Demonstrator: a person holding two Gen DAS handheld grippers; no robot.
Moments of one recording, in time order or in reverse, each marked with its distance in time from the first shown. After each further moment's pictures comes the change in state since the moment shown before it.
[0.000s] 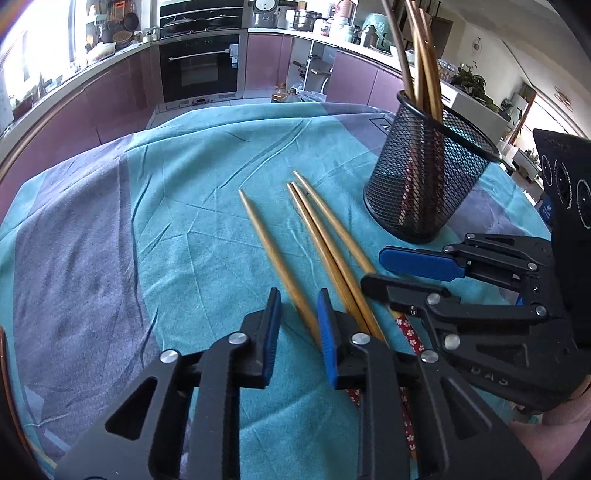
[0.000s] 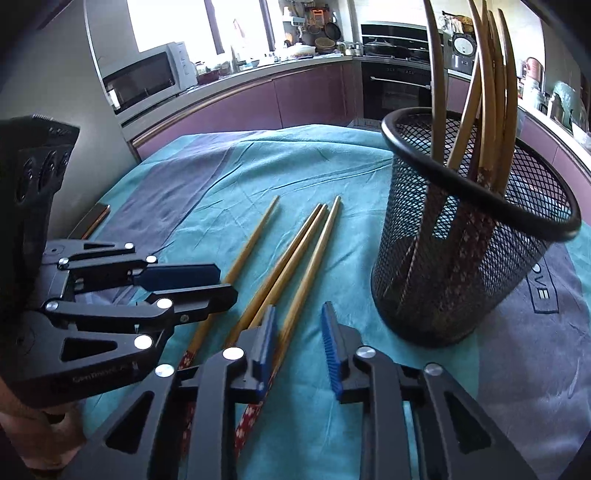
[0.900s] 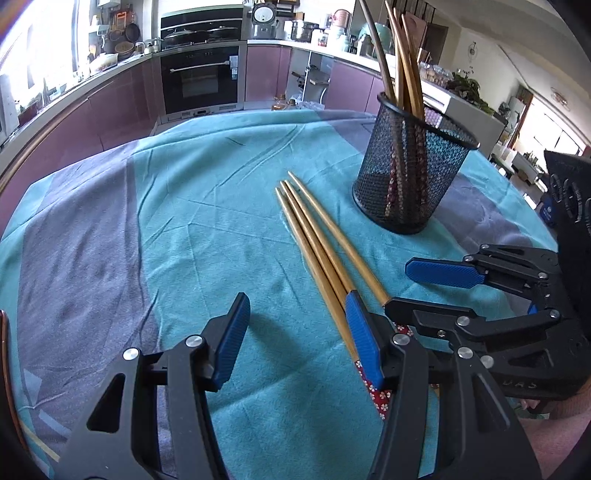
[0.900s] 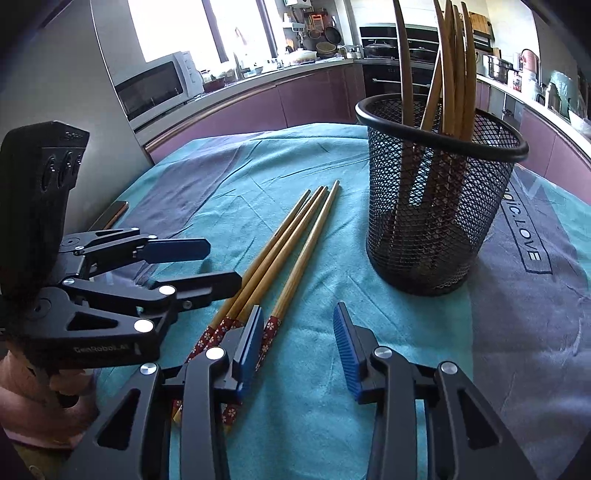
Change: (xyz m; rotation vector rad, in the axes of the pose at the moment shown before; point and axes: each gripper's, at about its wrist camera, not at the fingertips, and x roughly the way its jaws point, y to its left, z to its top) left arm -0.017 -0.012 -0.018 0.021 -0.040 0.016; right arm -0.026 -0.004 -0.032 0.002 -0.020 0.047
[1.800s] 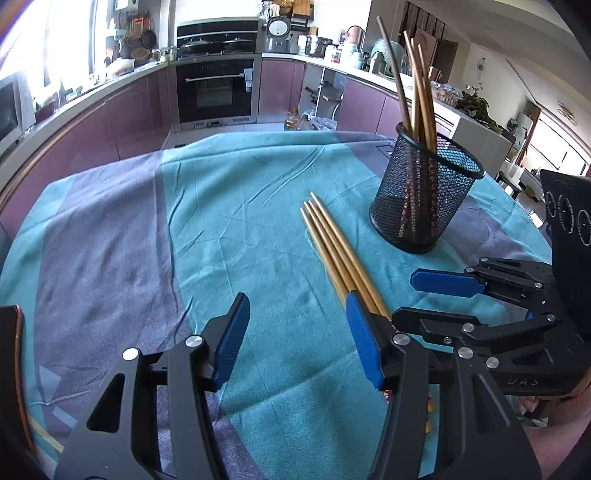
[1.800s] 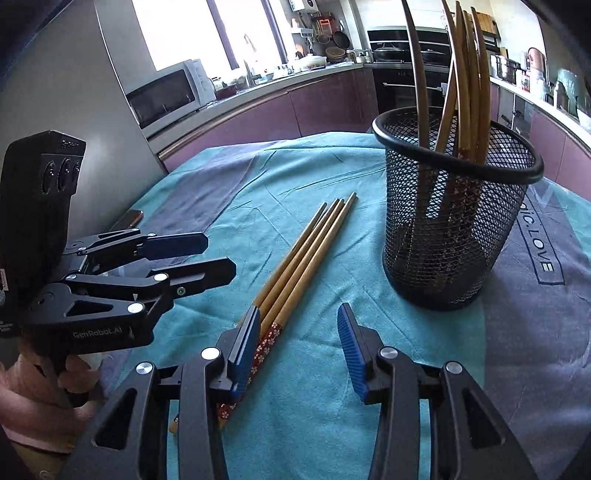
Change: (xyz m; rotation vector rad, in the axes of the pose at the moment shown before) left arm -0.025 0.017 -0.001 -0.045 -0.068 0.023; right arm -0.001 0.007 0.008 -0.005 -0.023 0.054
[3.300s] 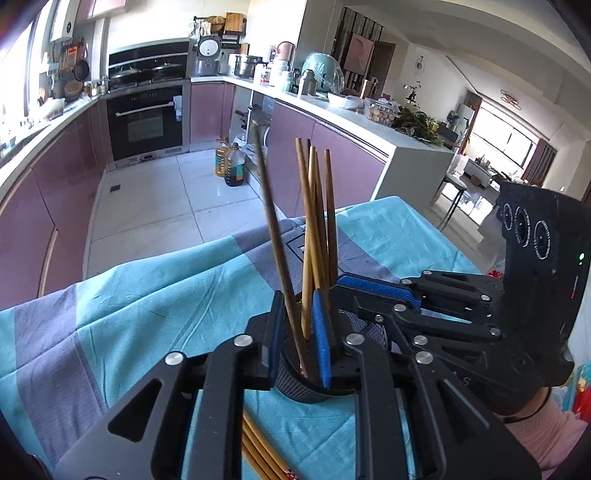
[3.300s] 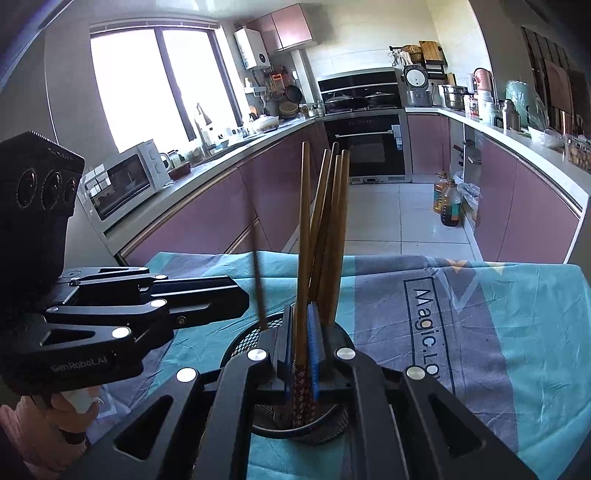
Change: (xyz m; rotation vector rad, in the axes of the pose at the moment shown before) left arm 0.003 -0.084 0.161 0.146 -0.057 -0.218; right arm -0.058 -0.082 0.086 0.126 -0.229 -0.093
